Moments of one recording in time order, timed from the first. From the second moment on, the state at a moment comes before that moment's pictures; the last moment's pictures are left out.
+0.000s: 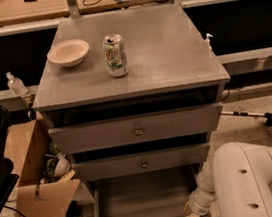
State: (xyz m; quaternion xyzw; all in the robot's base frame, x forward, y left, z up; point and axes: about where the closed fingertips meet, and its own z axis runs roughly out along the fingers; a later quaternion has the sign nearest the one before) arm 0.454 -0.183 0.145 -0.64 0.74 0.21 0.06
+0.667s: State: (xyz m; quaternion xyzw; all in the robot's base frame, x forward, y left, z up) arm 0.454 -0.183 0.145 -0.64 0.74 0.21 0.06
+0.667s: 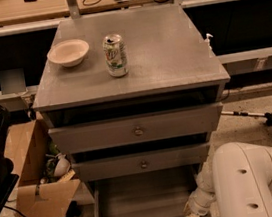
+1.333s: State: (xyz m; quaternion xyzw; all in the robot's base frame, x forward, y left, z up) arm 0.466 -0.180 0.144 -0.64 0.74 0.21 0.06
